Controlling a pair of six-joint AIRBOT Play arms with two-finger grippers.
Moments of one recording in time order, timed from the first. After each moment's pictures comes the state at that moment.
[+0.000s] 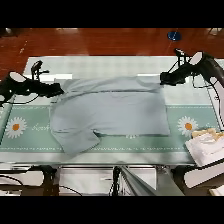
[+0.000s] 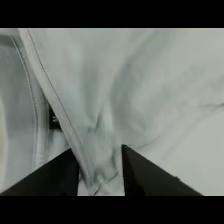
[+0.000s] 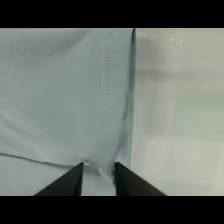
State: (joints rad) left arm 0.19 -1.55 1.11 0.99 -0.92 -1.13; right arm -0.08 -1.74 1.51 -1.28 1.09 1.43
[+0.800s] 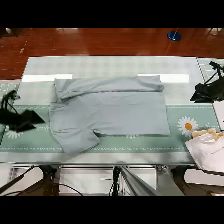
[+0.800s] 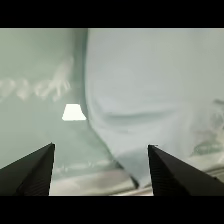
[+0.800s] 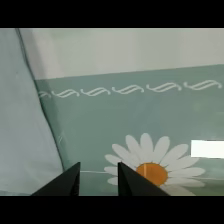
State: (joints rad) left arm 0.61 -1.13 0.73 1.13 -1.45 -1.14; right arm -0.41 -1.46 1.31 -1.30 1.49 1.34
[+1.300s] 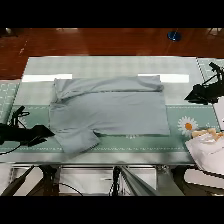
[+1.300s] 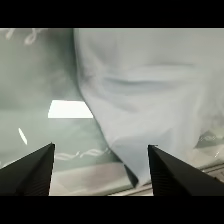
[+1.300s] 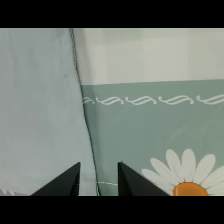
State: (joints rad) left arm 0.63 -0.98 0.48 1.06 -1.36 -1.09; right arm -0.43 -1.41 1.22 -1.15 1.43 1.27
